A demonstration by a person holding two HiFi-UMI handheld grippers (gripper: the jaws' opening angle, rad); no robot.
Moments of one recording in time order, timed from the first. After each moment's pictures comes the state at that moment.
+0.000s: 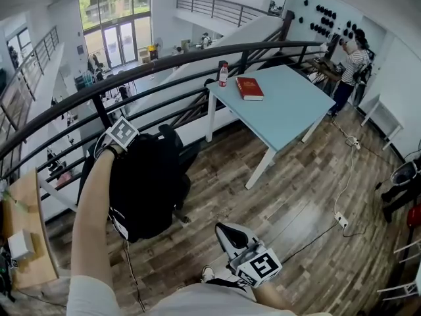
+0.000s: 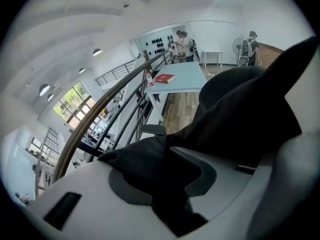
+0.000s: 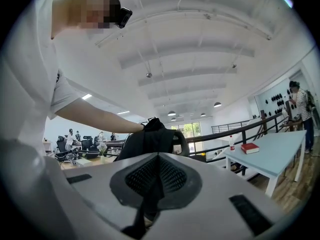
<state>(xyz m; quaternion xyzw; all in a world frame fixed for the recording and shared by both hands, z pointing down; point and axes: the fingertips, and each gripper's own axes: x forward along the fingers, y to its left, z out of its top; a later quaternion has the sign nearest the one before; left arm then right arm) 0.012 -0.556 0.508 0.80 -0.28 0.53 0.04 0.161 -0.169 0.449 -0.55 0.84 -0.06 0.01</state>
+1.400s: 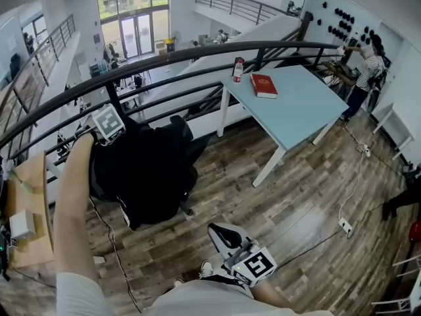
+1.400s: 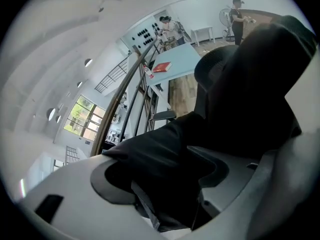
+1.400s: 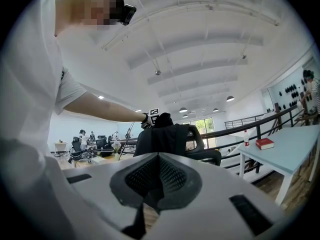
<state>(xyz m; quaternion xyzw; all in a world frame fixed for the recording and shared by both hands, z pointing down) -0.063 -0.555 0.458 0.76 -0.27 0.59 -0.10 0.131 -0.154 0.462 -0.48 0.88 -0.07 0.00</state>
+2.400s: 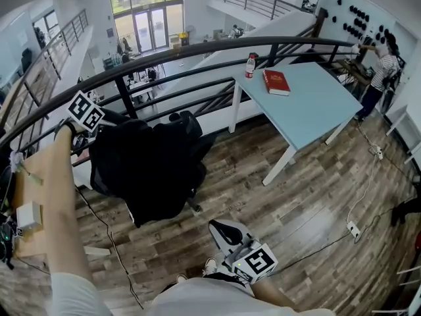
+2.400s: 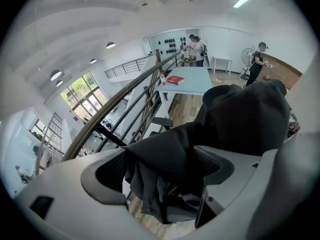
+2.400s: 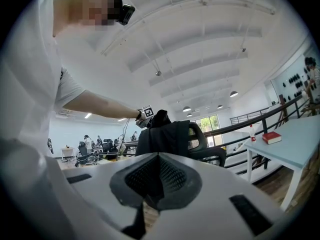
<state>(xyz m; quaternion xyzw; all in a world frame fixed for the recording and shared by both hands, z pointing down) -0.118 -0.547 0.421 0.80 -0.32 0.50 0.07 0.139 -0.169 0.470 -0.45 0.89 -0.08 0.02</state>
